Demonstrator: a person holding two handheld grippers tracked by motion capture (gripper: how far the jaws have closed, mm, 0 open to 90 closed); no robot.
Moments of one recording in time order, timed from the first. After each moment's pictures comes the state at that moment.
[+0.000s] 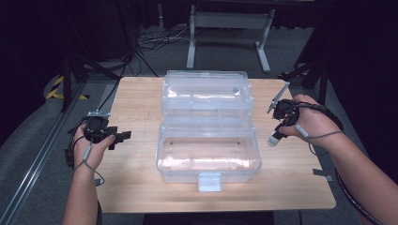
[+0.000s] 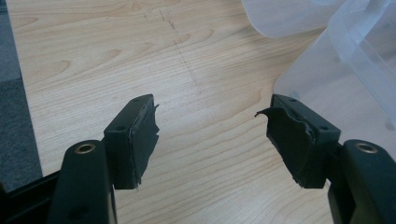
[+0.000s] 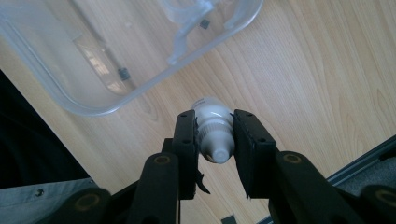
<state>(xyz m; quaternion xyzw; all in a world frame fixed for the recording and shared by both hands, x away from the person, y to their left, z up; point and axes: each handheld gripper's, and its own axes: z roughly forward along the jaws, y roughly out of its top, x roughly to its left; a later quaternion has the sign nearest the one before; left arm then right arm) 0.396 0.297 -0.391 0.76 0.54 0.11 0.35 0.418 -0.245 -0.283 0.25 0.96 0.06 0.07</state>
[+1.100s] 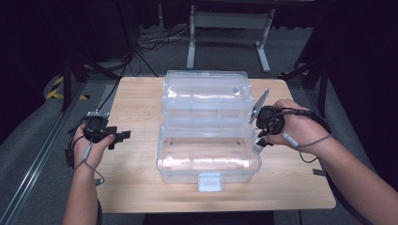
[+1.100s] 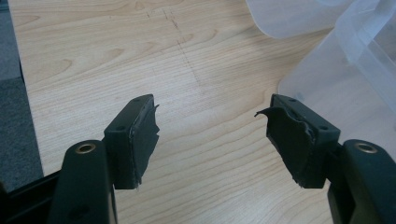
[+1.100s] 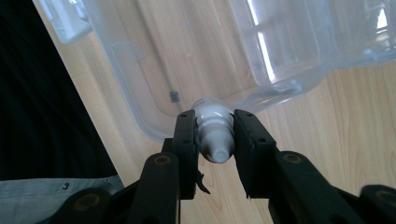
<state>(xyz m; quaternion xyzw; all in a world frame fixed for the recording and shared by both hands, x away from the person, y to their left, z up) 0.400 0.299 -0.394 0.75 0.54 0.11 0.35 0.388 -0.192 -0.269 0.16 0.98 0.07 0.06</state>
